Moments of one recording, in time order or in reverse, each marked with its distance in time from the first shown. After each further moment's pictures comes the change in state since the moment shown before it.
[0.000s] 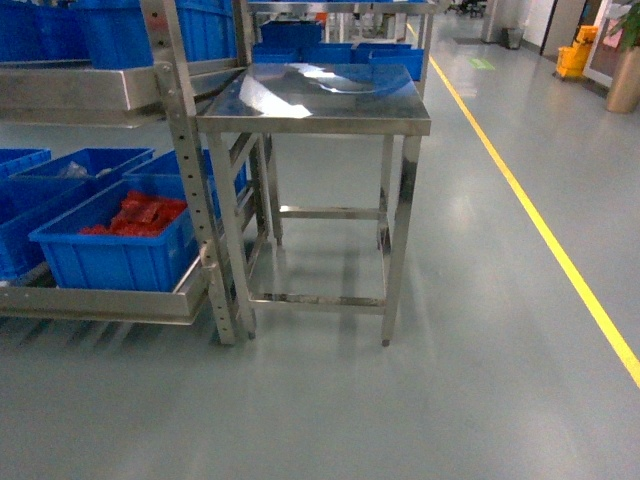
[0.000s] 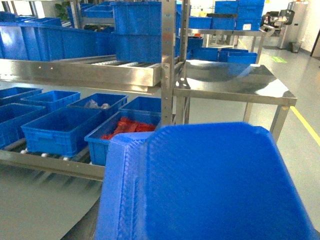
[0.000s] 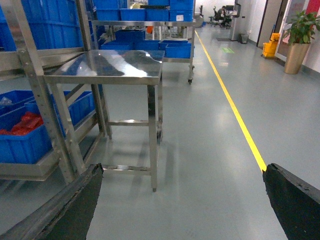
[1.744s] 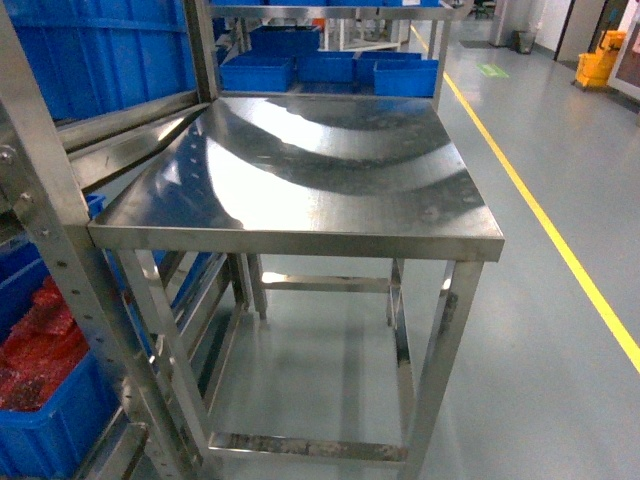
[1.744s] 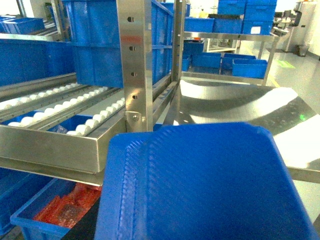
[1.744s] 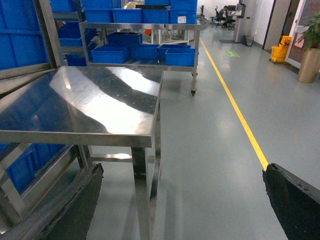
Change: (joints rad) left arm 0.000 -0.002 0.000 0.003 0.000 0.000; right arm 0.000 0.000 0.000 -0.001 0.000 0.000
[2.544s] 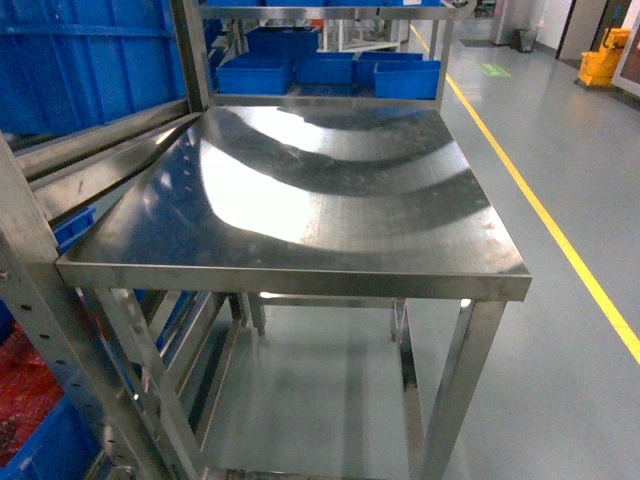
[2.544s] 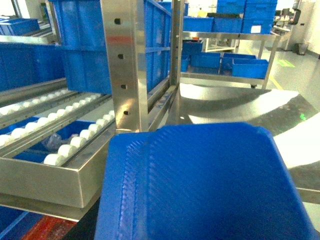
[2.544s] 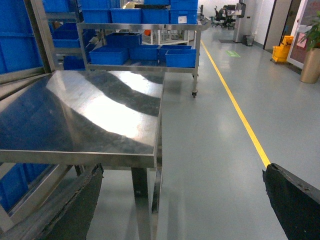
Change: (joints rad) left arm 0.000 0.002 0.000 0.002 0.004 0.000; right arm 0.000 0.000 0.000 -0.001 0.001 0.000
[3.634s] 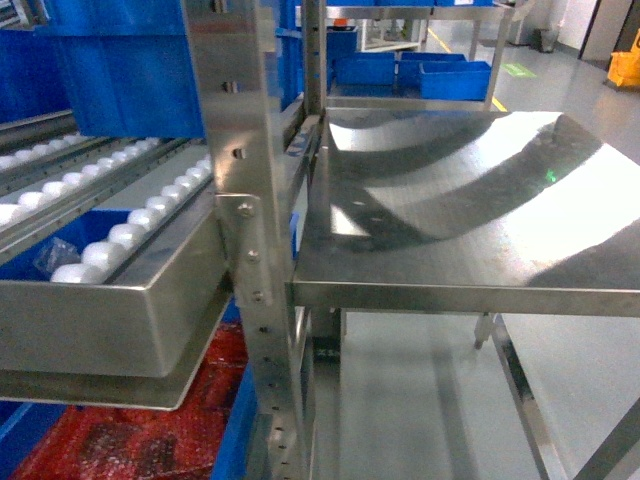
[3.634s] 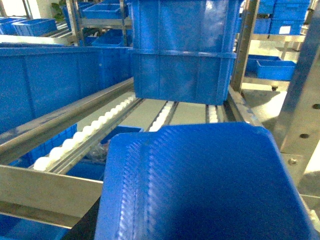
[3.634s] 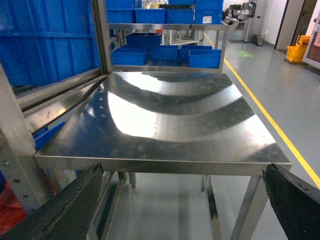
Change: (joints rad) left arm 0.000 -0.001 0.000 -0.004 -0.003 0.000; right arm 0.000 0.000 0.000 0.000 -0.001 0.000
